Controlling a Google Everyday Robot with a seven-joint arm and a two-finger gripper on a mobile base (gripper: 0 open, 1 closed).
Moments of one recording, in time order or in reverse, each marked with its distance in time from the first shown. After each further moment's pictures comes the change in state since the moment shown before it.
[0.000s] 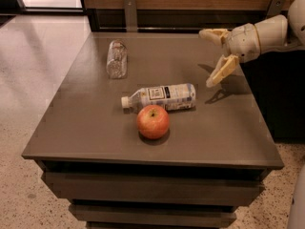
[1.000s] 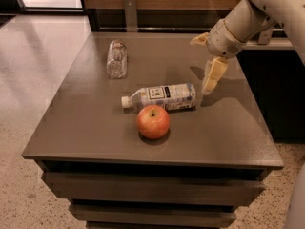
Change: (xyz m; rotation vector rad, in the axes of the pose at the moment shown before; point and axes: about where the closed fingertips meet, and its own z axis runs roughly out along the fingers) arm 0.016 0.018 0.023 -0.094 0.553 -0.030
